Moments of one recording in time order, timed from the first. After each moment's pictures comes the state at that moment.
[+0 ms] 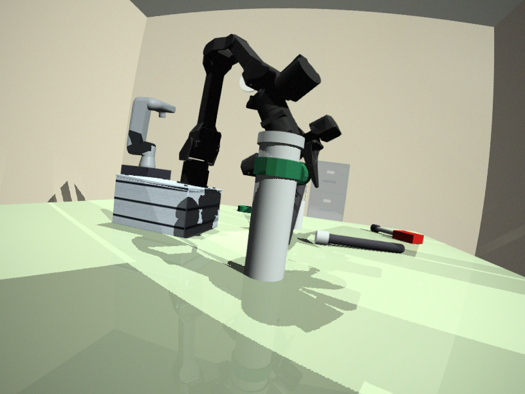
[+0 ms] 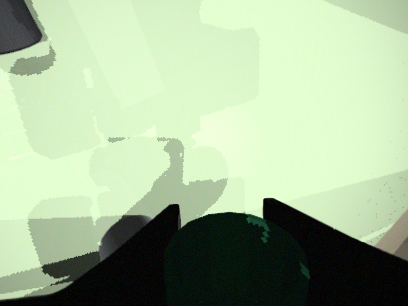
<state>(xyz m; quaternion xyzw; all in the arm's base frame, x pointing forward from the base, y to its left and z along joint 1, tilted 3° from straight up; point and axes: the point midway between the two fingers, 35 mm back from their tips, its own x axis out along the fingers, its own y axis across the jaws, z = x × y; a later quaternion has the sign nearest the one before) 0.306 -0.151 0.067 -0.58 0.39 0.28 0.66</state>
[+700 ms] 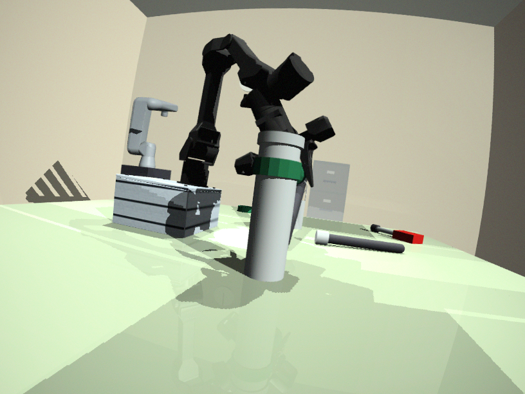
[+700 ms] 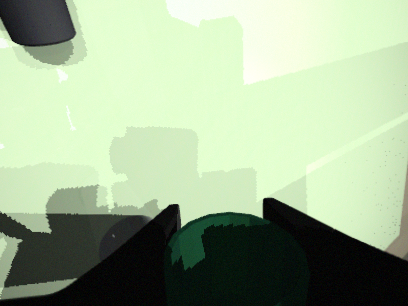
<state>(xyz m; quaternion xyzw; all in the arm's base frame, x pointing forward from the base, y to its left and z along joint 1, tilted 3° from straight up) 0.297 -0.149 0.067 -0.60 0.36 0.31 0.64</state>
